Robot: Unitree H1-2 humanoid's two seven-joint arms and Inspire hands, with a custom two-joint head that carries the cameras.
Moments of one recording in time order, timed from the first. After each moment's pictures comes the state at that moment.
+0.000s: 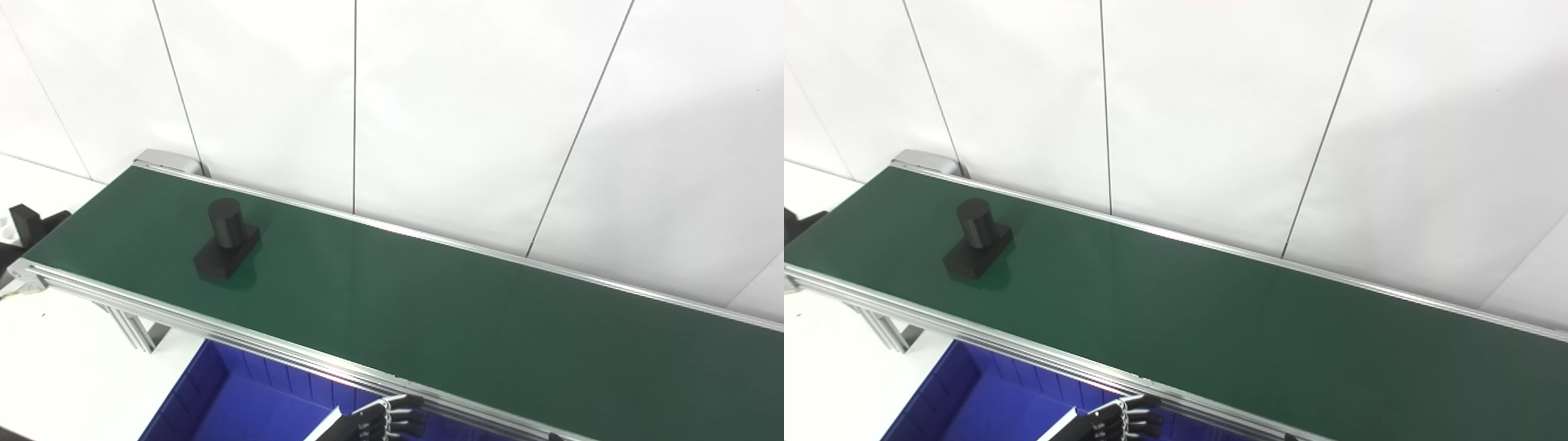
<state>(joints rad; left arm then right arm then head) 0.28 0.15 -0.23 0.10 -0.12 -0.33 -0.35 0.39 -0.07 0.21 0.04 -0.15 -0.40 -0.01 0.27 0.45</state>
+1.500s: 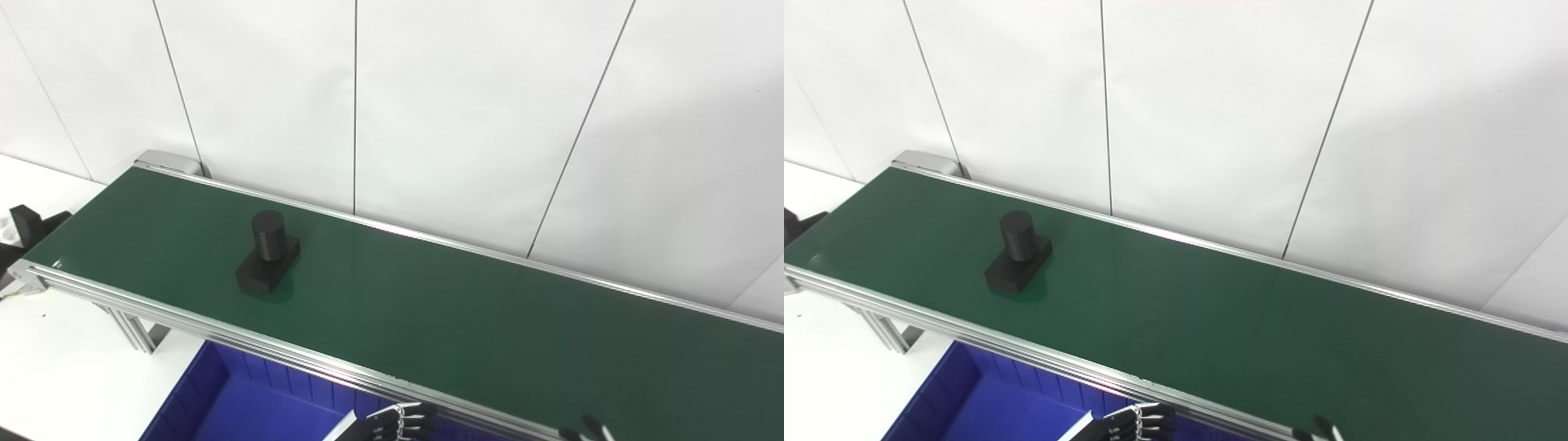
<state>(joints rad) 0.25 0.08 -0.22 0.19 -0.05 -0.38 -0.32 0.39 -0.12 0.17 -0.18 -0.13 -0.41 -0.01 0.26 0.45</state>
